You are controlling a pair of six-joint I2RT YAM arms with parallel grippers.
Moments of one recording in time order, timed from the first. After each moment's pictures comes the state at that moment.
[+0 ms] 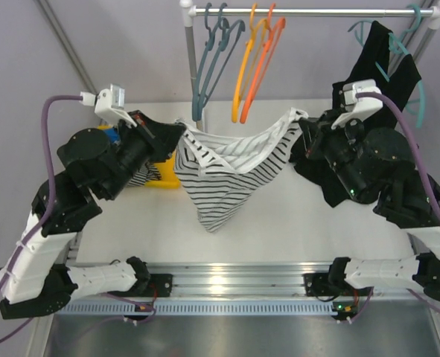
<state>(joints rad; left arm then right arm) -0.92 1.06 1.76 -0.74 -0.42 -0.63 1.11 1.04 1.67 -0.63 0.79 0.14</state>
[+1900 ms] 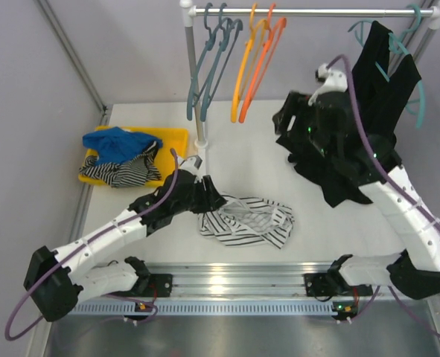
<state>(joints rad) -0.76 1.07 0.75 -0.27 0.02 -0.78 0.70 1.21 1.60 -0.77 0.39 0.48</state>
